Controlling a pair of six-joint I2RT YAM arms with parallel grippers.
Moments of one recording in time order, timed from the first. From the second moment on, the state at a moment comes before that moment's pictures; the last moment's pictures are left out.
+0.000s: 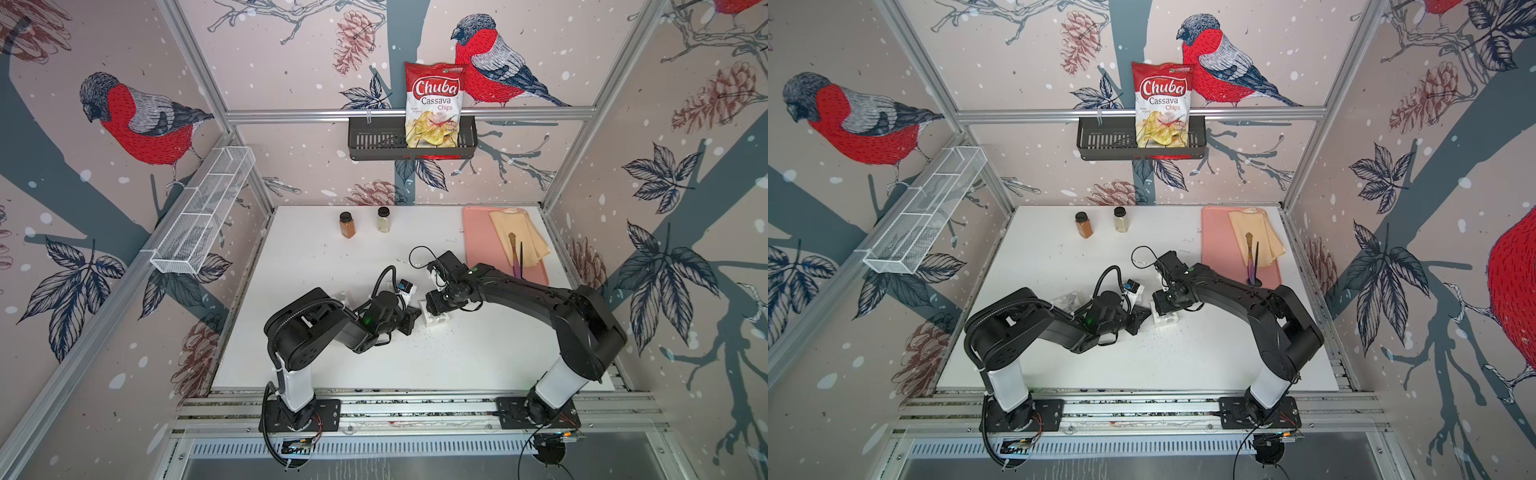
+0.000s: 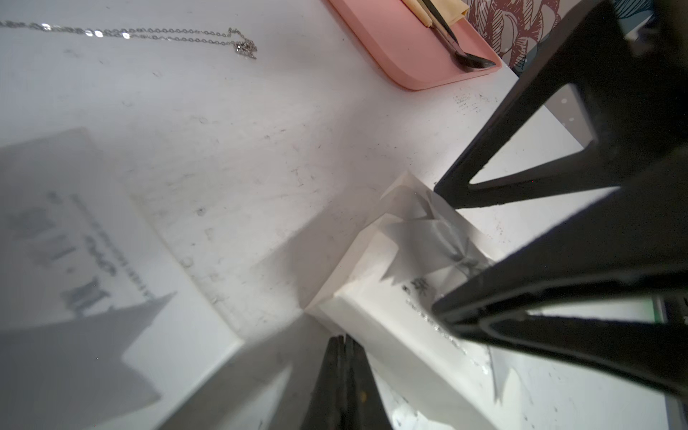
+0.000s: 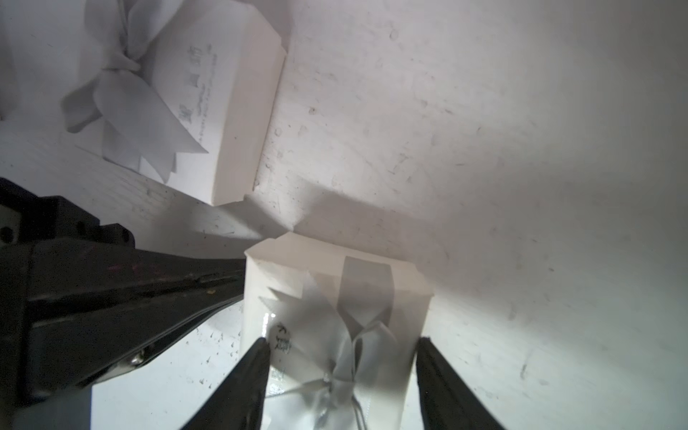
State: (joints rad) left arm -0.79 1.84 0.54 0.77 0.24 -0.37; right arm 0.74 1.68 1.08 -0.63 -0.11 0.27
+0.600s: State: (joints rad) left arm -0.79 1.59 0.54 0.60 0.20 -0.32; right arm 0.74 1.71 1.06 -0.58 -0.09 0.29
